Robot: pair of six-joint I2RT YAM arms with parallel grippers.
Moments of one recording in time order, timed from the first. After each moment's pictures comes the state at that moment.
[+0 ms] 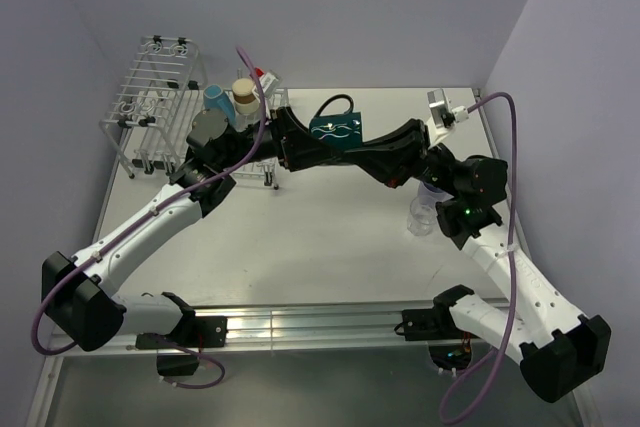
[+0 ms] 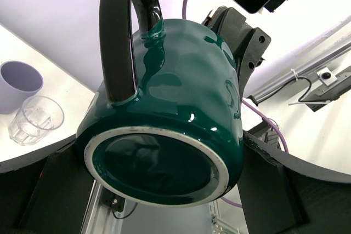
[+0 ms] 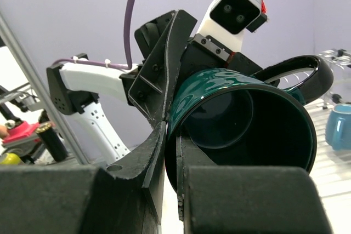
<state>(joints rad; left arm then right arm) -0.64 1.29 1.15 0.40 0.75 -1.01 0.41 0.93 0.83 0.73 -0.81 0.76</state>
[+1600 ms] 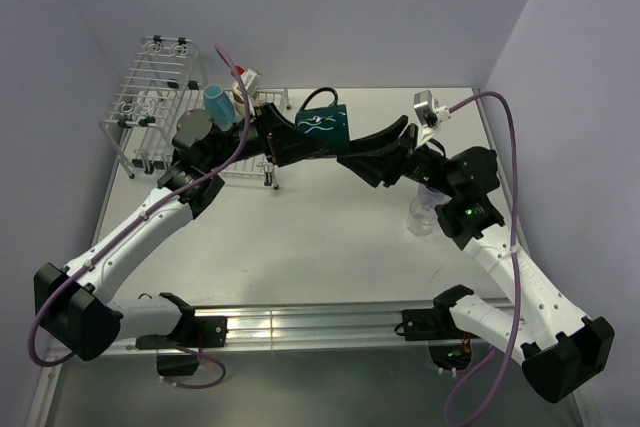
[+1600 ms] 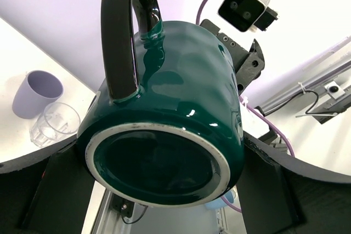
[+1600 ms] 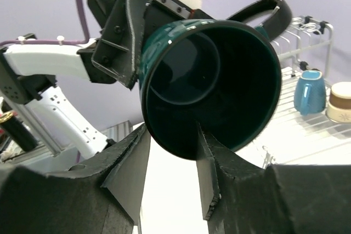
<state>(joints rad) -0.58 1.24 1.12 0.40 0.74 -1.01 0.43 0.92 0.86 0.46 -0.75 0.55</state>
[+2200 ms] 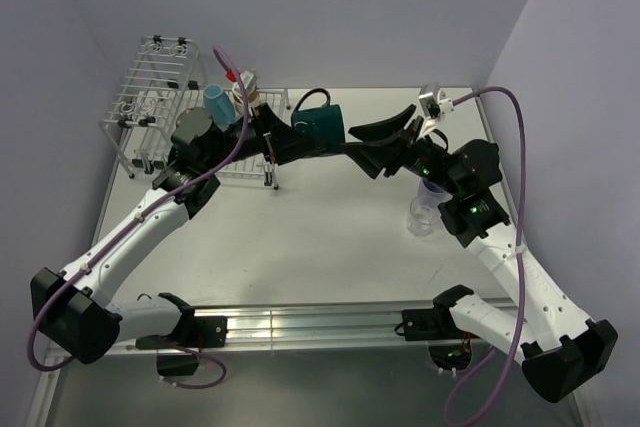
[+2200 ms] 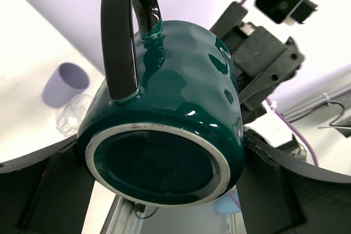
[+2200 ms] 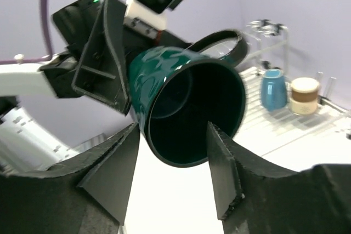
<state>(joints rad) -0.55 1.22 1.12 0.29 0.70 -0.95 0.43 0.92 0.92 0.34 -0.62 0.48</state>
